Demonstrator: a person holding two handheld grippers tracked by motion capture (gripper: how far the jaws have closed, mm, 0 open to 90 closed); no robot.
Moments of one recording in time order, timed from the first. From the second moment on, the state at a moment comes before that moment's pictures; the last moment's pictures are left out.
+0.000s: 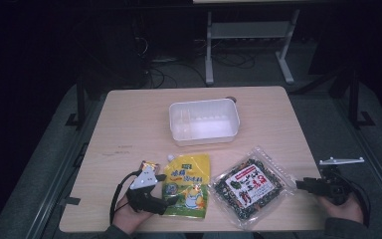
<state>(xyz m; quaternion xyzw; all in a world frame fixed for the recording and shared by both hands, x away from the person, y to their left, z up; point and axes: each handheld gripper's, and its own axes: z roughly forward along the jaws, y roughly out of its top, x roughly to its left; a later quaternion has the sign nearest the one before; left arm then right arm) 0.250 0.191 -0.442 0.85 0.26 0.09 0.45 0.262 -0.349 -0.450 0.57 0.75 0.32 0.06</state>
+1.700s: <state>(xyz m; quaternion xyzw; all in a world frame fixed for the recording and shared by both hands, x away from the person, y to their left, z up) 0.258 0.158 -0.434 0.86 0.24 0.02 0.45 0.259 -0.343 -0.415 0.52 0.78 0.34 0.08</state>
